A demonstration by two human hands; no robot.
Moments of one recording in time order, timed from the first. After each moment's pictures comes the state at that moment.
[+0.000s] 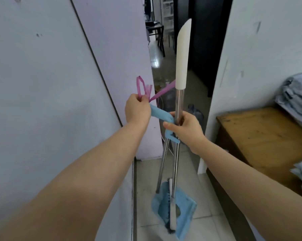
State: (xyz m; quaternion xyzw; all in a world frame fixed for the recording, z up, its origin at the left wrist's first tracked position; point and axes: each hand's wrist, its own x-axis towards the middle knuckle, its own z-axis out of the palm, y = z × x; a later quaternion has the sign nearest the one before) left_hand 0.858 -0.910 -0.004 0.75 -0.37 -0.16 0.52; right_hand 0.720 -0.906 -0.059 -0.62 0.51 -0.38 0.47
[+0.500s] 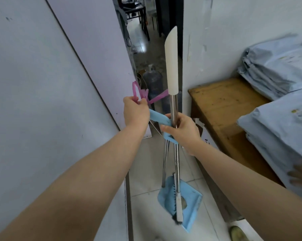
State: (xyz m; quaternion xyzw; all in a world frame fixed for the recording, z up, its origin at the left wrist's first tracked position) left_hand 0.737 -0.800 -0.039 0.76 -0.35 -0.23 0.50; right_hand 0.605 -0.776 -0.085 -0.60 0.53 -0.37 0.48
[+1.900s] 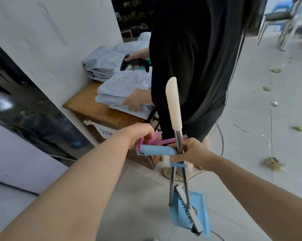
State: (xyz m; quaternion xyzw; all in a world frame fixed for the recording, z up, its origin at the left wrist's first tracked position) left_hand 0.462 -0.476 -0.046 0.52 -0.69 -0.48 -0.14; right_hand 0.351 -0.324 -0.127 -0.40 0.72 -0.38 0.42
